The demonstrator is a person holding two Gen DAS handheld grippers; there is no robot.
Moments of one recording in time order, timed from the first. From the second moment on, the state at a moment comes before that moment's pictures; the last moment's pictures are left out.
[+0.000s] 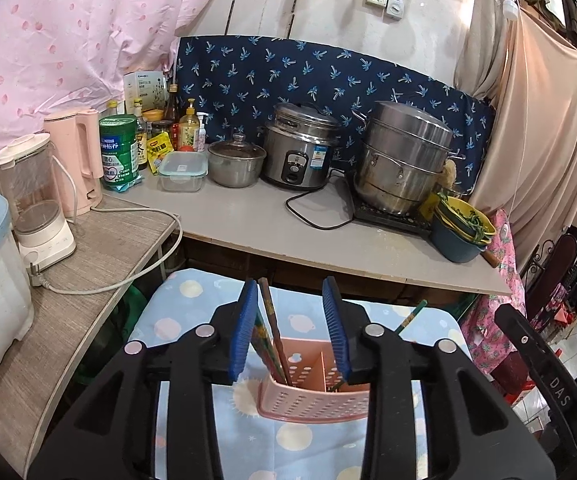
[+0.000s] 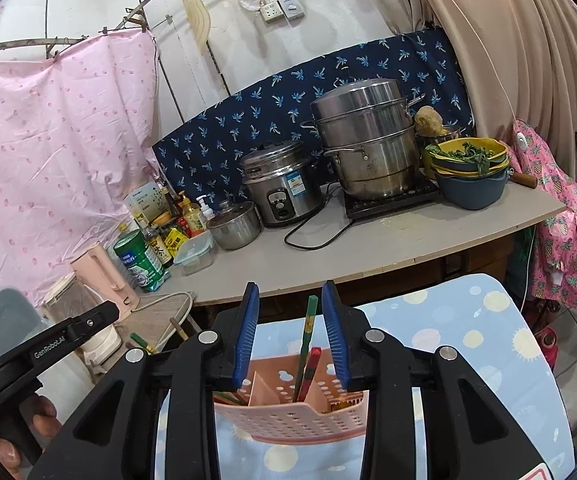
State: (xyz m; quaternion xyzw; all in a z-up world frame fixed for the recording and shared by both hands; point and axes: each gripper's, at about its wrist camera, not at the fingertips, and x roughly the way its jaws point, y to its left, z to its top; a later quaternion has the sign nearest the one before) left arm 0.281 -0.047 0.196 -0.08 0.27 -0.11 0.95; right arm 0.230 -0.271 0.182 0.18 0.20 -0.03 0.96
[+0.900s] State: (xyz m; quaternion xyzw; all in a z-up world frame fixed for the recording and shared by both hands) left arm 0.139 -0.031 0.098 -0.01 0.35 -0.13 0.93; right arm 0.067 -0.216 0.087 0.13 0.31 -0.03 0.94
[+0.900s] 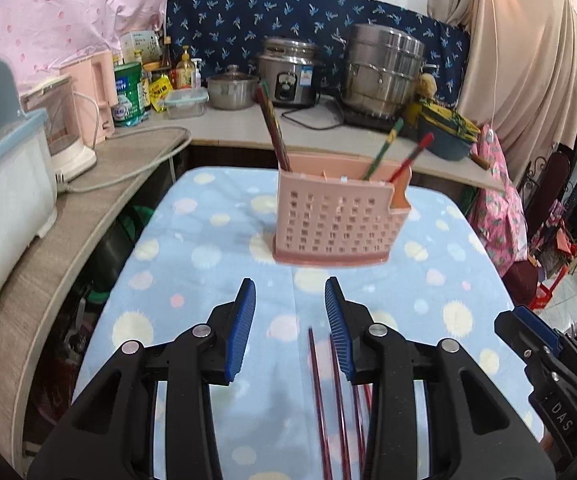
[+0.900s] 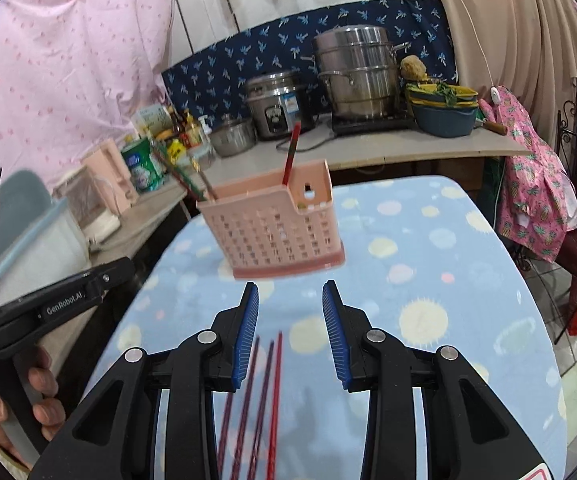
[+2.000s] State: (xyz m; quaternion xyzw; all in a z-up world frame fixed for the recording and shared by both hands) left arm 0.053 -0.020 -0.020 0.02 0.48 -0.13 0.87; right arm -0.004 -0.155 -0.034 0.07 0.44 0.01 0.89
